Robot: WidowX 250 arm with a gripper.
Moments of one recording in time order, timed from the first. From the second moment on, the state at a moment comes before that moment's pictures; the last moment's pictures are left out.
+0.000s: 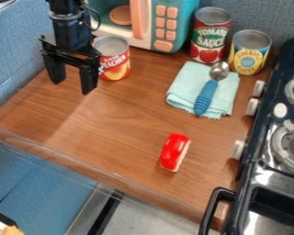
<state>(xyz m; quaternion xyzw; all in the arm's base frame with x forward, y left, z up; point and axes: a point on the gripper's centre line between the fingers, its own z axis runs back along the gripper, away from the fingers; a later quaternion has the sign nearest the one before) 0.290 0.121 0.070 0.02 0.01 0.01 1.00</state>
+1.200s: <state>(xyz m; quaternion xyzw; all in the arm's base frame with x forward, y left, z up) 0.257 -0.037 0.052 0.00 0.04 -0.02 1.00</state>
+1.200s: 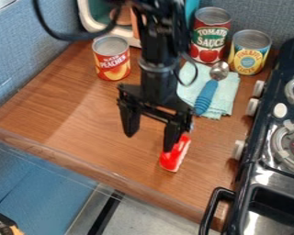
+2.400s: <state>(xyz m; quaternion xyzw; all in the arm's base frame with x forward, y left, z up) 0.291 -0.024 0.032 0.06 0.02 -0.01 1.00</state>
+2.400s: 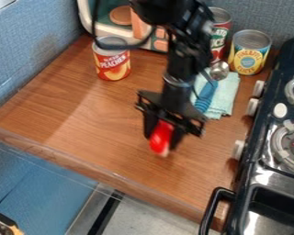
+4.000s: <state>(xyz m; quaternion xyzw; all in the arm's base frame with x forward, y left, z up) 0.290 0.154 0.055 0.04 0.05 0.02 1.00</state>
